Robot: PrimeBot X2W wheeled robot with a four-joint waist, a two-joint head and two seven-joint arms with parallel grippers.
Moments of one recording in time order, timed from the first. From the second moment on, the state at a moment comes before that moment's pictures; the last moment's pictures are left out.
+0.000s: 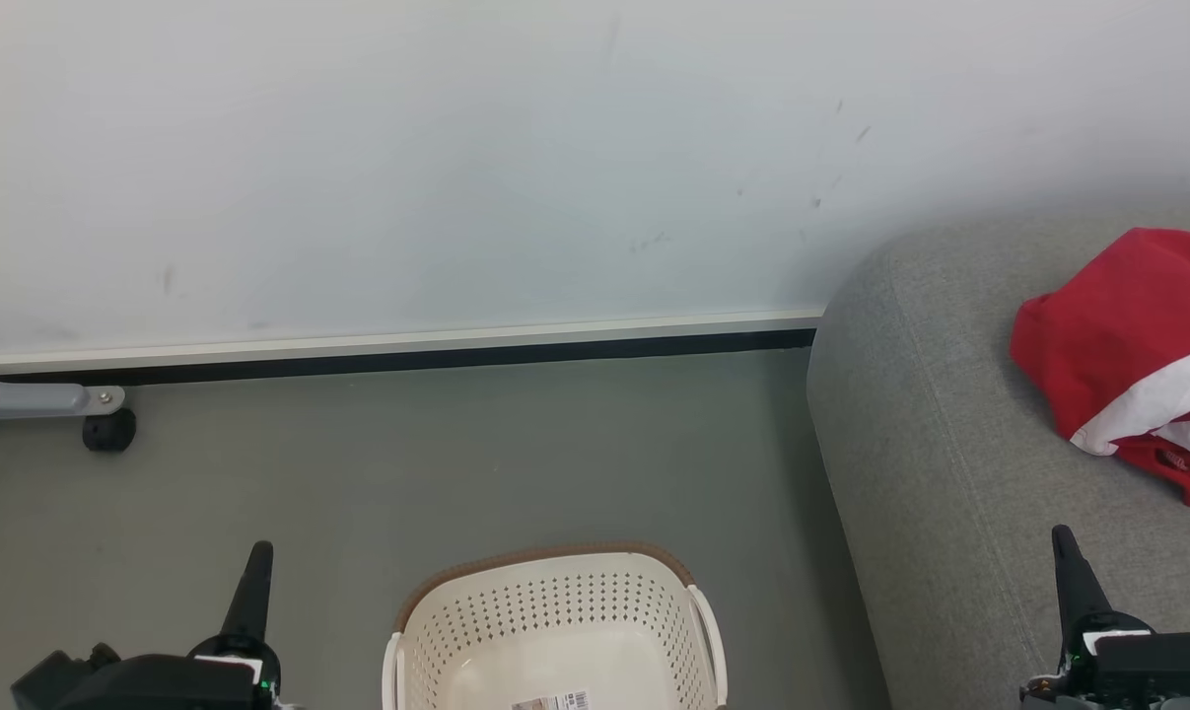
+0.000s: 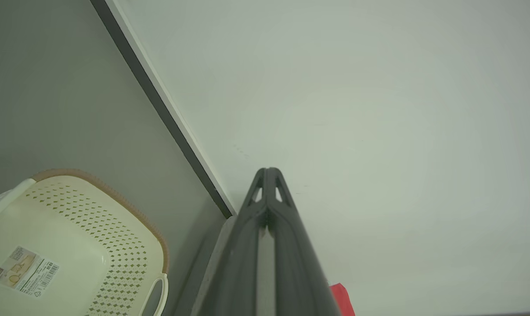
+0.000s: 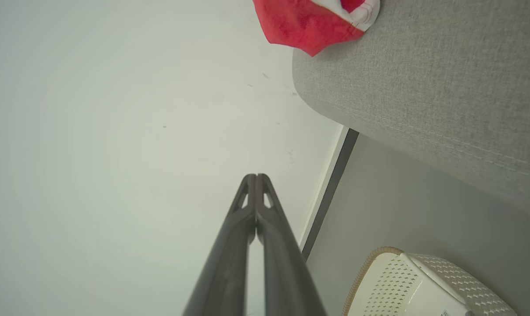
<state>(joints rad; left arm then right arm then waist) -0.07 0.07 0.04 0.27 -1.43 -0.08 0.06 -0.07 -0.08 -0.07 0.25 1.41 0.08 0.05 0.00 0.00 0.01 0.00</state>
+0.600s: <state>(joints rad) -0.08 0.04 0.09 0.28 -1.59 -0.12 0.11 -0.08 -0.04 -0.13 0.28 1.60 0.11 0.11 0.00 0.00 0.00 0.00</state>
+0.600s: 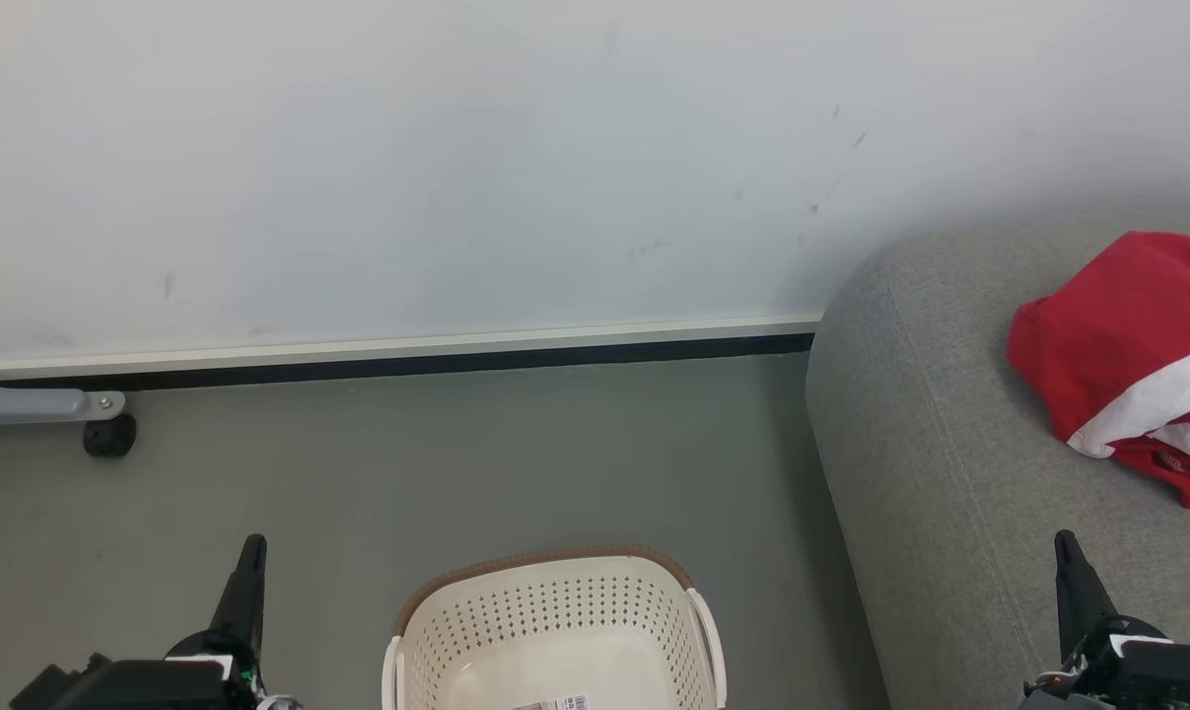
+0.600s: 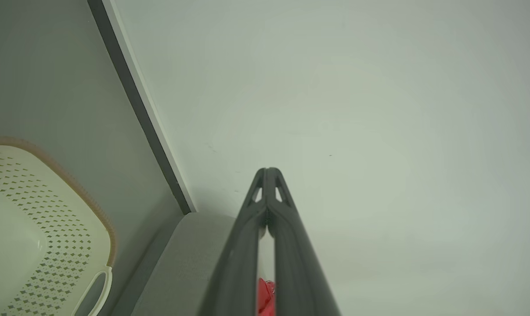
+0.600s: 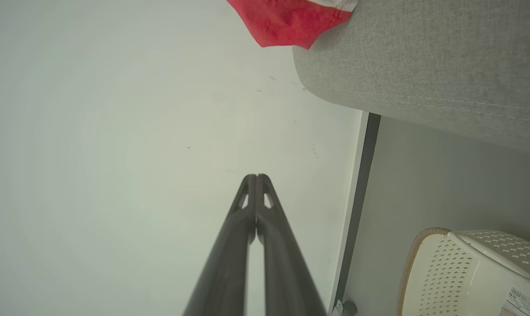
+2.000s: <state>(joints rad) -0.08 0.04 0.09 0.28 -1.60 -0.12 0.11 -0.09 -0.04 -0.13 0.28 1.60 0.12 0.11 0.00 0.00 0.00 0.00</state>
